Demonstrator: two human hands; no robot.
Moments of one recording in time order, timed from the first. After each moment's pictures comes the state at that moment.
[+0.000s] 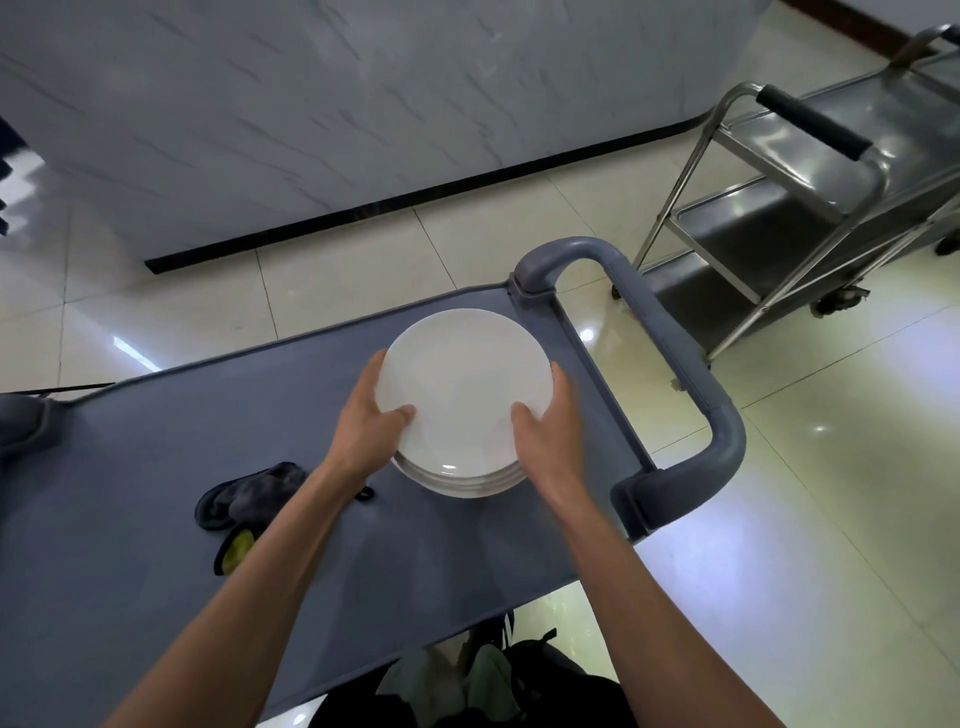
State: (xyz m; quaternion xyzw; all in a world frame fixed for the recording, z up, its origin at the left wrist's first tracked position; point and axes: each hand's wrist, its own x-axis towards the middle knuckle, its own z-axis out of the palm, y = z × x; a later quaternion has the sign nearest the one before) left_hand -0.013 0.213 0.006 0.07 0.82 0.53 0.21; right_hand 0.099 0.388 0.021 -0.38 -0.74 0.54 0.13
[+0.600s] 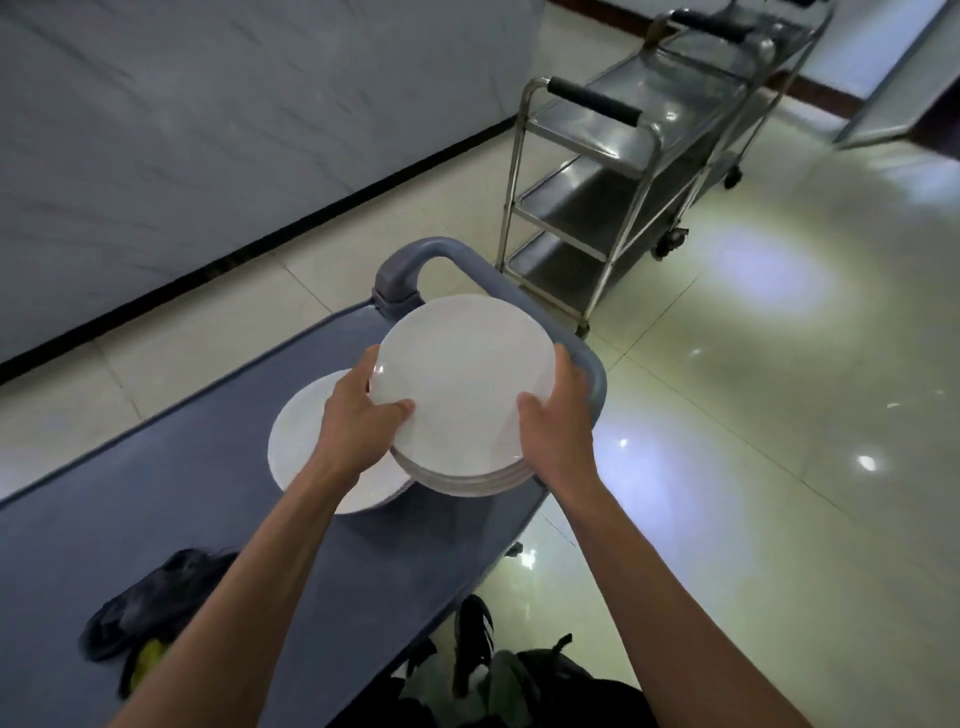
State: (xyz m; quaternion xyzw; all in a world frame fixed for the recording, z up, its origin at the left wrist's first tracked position) left_hand 0.021 0.305 0.034 0.24 0.80 0.49 0.25; right_hand 0.185 0.436 0.057 -0.52 -0.71 0.42 0.22
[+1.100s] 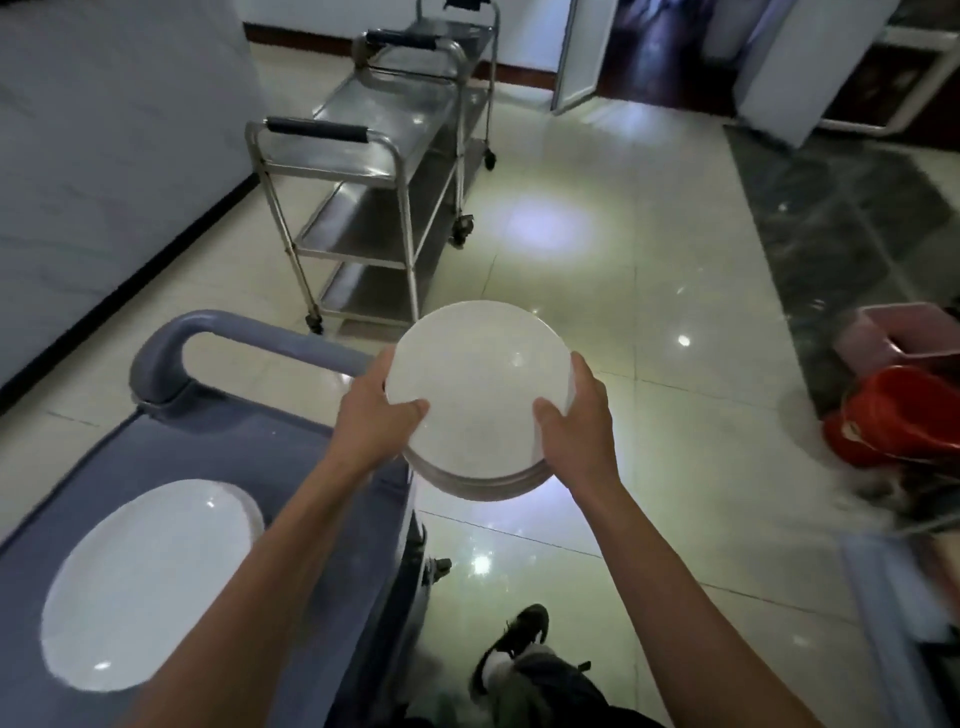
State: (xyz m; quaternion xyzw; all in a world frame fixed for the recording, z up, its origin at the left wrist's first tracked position) left_hand 0.158 0.452 0.059 0.48 0.69 0.42 0.35; right_hand 0.378 0.471 0.075 -0.66 -0.55 0.38 0.35
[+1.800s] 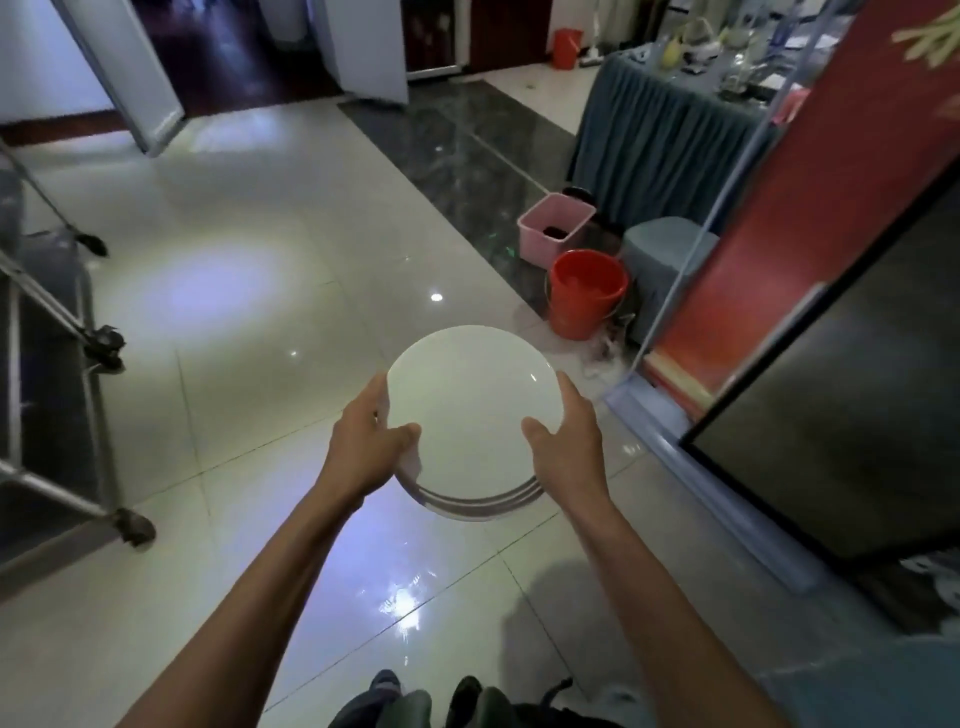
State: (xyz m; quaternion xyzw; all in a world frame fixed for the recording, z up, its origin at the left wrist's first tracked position) left_hand 0.542 0.660 0.054 0.68 0.46 0.25 0.51; right_hand 0.719 0.527 0.064 -0.80 -0.26 0.24 0.48
